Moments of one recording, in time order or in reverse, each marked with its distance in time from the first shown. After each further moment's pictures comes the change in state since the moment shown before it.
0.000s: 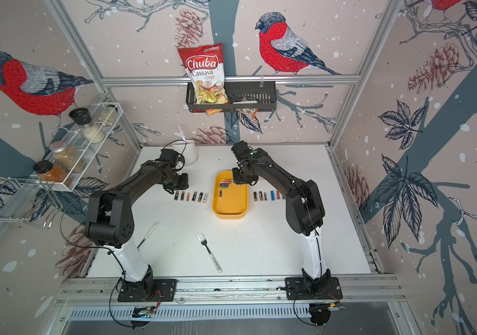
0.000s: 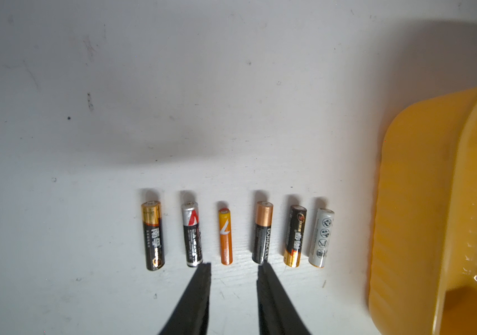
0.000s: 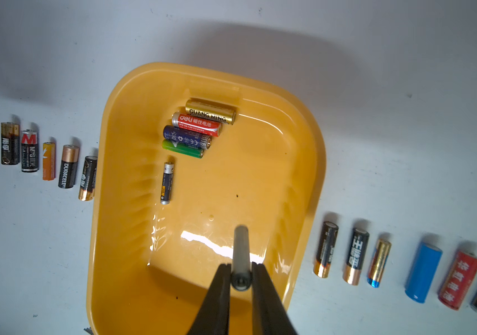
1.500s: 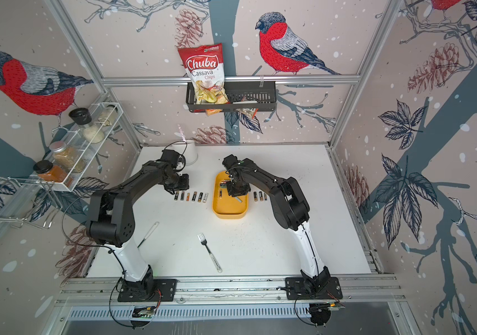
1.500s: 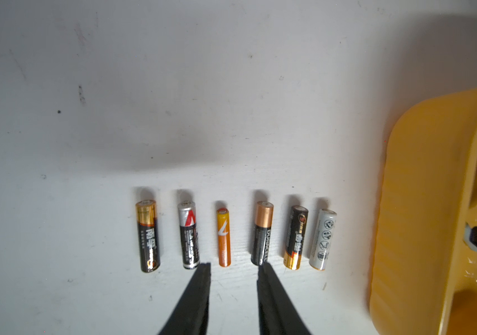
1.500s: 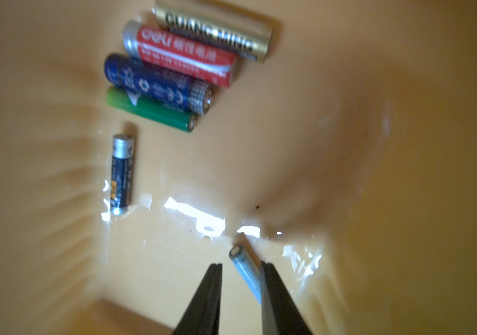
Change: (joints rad) left arm -0.006 0.011 -0.004 0.003 0.000 -0.016; right arm 0.067 0.165 -0.020 0.010 0.007 -0.049
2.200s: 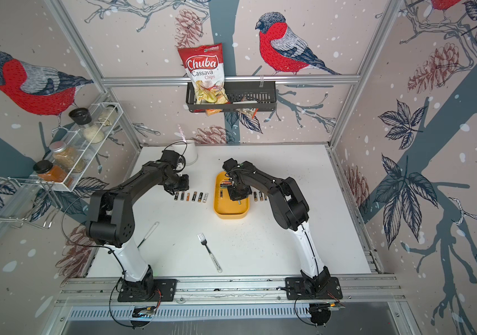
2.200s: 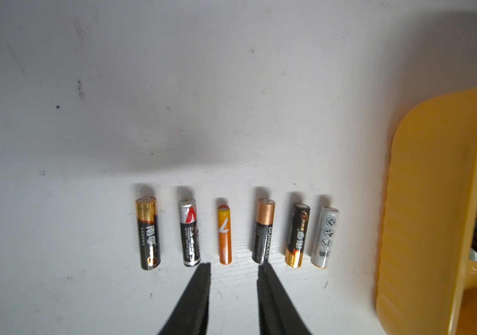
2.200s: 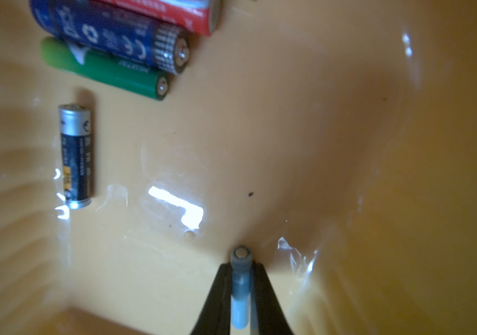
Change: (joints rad) left arm 0.000 -0.004 -0.009 0.000 -0.001 0.000; right arm 0.006 0.008 -0.022 -0.008 0.022 -0.007
